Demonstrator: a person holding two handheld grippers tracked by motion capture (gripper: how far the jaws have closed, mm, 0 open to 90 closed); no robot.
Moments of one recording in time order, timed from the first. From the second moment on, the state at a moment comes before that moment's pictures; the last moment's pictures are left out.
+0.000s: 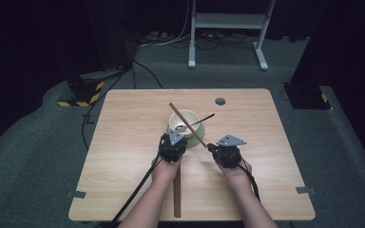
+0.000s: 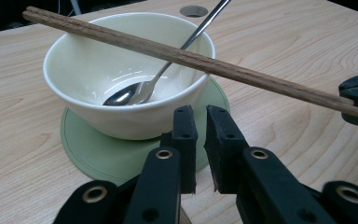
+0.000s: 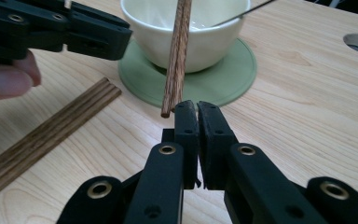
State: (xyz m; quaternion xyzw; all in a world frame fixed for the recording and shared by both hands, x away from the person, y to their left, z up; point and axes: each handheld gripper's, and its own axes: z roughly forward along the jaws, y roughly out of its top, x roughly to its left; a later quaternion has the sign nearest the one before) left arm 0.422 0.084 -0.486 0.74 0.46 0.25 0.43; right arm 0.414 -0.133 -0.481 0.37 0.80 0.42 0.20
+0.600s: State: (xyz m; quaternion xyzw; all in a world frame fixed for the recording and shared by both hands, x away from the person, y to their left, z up) left arm 0.421 0.093 -0.487 0.74 0.46 0.25 0.42; right arm 0.408 -0.097 -0.479 0.33 0.82 0.43 0.17
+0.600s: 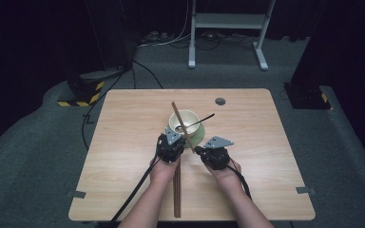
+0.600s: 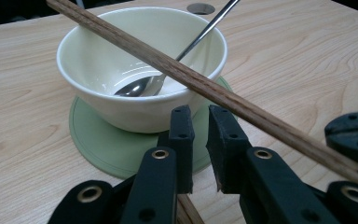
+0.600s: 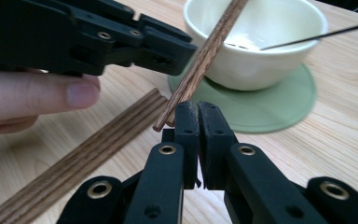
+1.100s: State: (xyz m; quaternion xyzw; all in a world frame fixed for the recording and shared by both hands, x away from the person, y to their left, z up) left arm 0.424 0.094 -0.486 0.73 0.47 0.25 0.42; right arm 0.411 -0.083 -0.480 0.32 0.83 0.44 0.16
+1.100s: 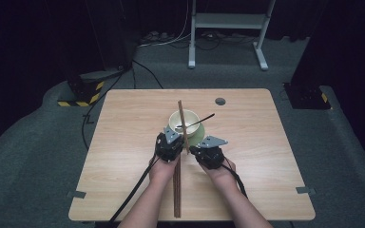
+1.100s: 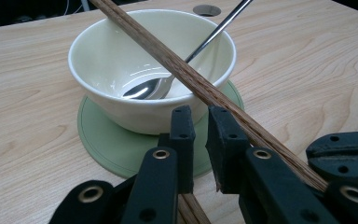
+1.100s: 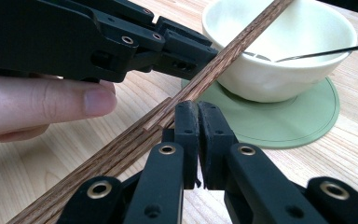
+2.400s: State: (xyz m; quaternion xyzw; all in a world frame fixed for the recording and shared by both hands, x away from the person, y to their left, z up) left arm 0.371 0.111 -0.486 0.74 0.43 0.29 0.43; right arm 0.418 -0.093 -0.480 0.34 0.82 0.44 0.17
